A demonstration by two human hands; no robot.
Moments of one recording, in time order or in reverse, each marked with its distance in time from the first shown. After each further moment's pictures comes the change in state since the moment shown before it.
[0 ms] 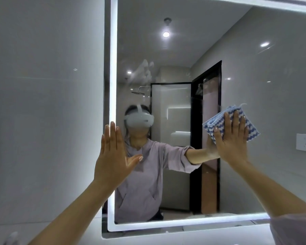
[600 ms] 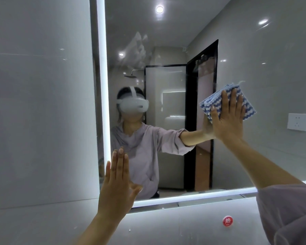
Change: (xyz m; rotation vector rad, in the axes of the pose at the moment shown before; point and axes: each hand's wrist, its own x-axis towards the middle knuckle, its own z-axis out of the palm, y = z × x) left_hand -0.104 0.021 0.034 -0.018 -0.171 0.067; right_hand -0.003 -0.012 -0.006 -0.029 0.026 0.032
